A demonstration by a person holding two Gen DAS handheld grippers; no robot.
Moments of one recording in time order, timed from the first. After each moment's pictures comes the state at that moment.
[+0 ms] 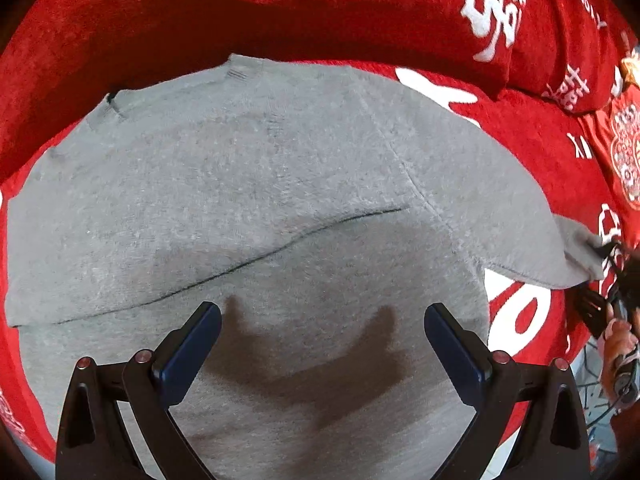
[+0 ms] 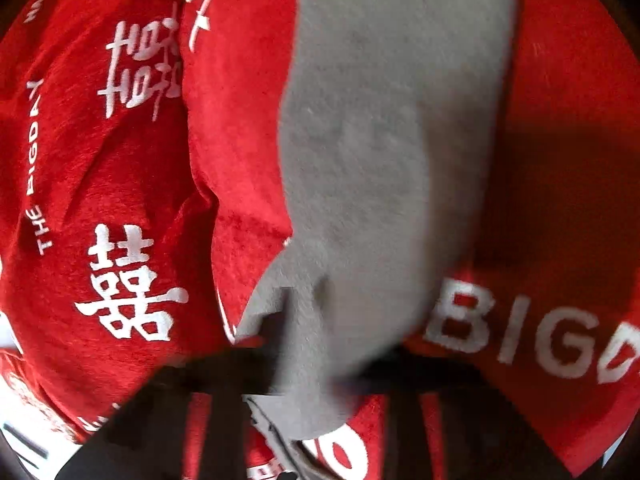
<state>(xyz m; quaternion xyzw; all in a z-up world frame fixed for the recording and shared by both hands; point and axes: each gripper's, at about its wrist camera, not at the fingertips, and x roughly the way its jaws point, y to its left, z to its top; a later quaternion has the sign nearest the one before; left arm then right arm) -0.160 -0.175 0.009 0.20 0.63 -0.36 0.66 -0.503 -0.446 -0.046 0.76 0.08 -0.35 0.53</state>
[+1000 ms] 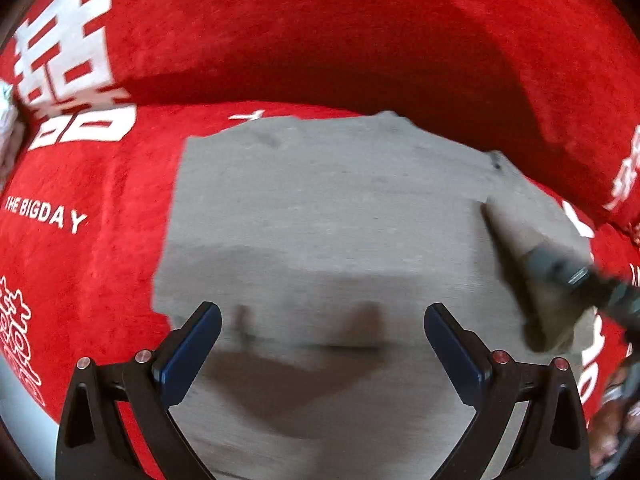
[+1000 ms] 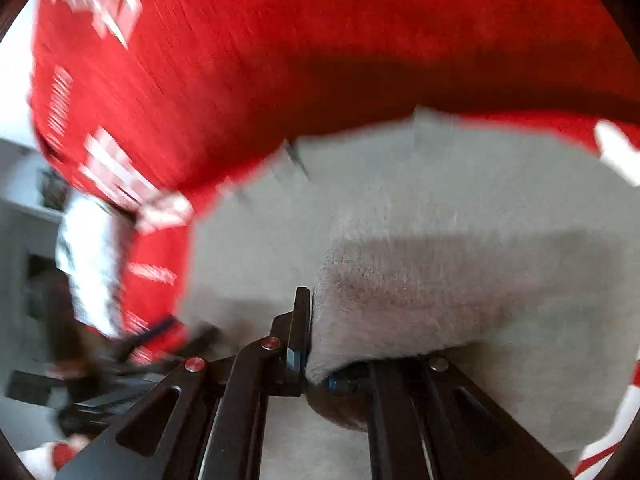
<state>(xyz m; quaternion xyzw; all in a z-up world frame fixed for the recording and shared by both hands) -0.024 -0.006 0.018 0.11 0.61 -0.20 0.76 -0.061 -0.254 0.011 0.36 0.51 -0.06 0.78</state>
